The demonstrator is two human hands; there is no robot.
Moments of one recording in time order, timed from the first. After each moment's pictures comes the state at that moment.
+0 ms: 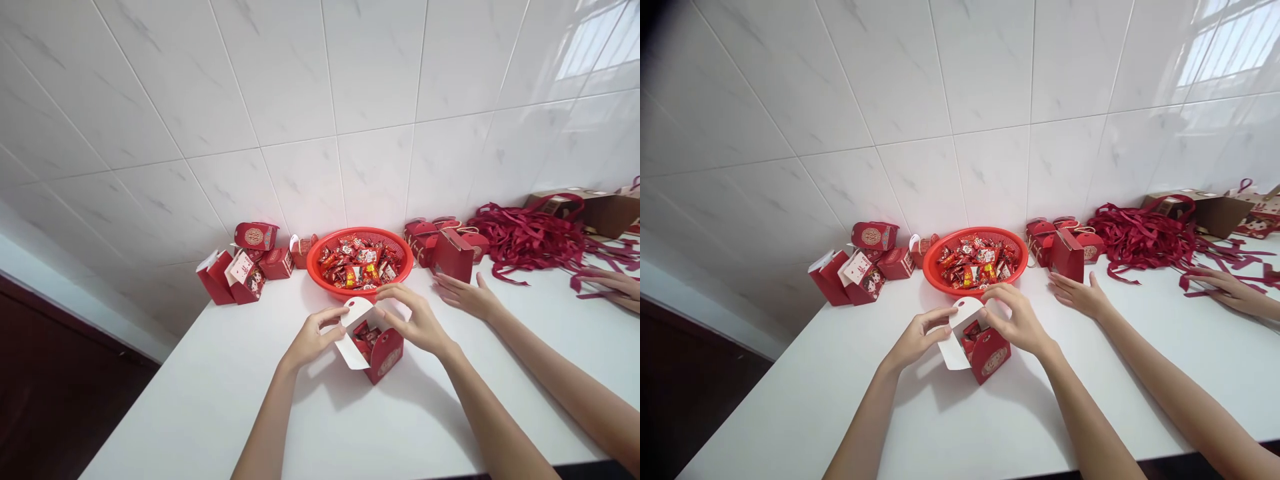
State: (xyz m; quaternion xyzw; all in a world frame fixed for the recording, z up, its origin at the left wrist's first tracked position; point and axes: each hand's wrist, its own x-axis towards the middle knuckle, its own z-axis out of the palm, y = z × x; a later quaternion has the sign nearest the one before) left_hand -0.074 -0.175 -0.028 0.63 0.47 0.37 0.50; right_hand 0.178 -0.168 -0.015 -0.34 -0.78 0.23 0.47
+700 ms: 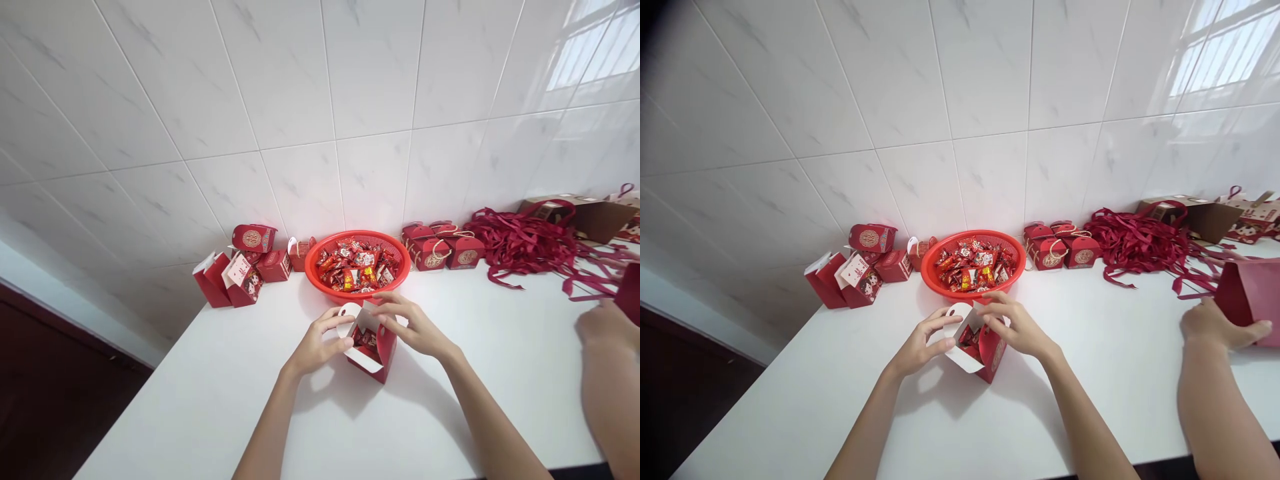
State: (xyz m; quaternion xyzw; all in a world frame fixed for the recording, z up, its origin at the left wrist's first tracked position) left_hand -0.068 -0.180 -0.028 0.73 0.41 0.35 0.43; right_hand 0.186 -0.162 -0.026 -0.33 -0.81 0.26 0.40
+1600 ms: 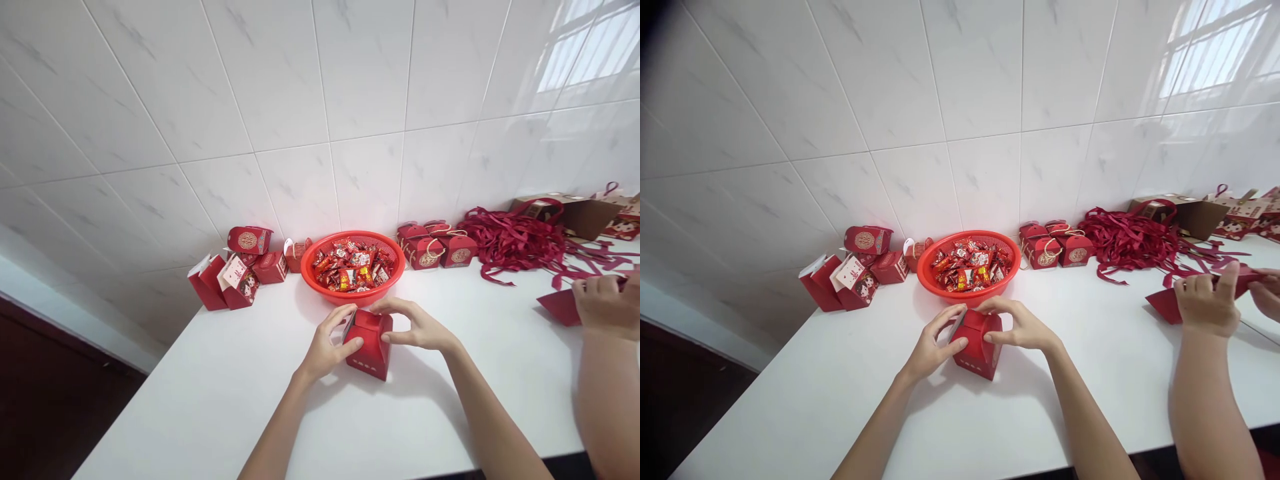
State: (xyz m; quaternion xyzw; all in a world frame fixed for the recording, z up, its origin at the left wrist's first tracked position) left_hand -0.041 -0.181 -0.051 0.72 0.42 0.40 0.38; right_hand 0.203 -0.161 -0.023 -0.30 -0.79 0.39 0.36
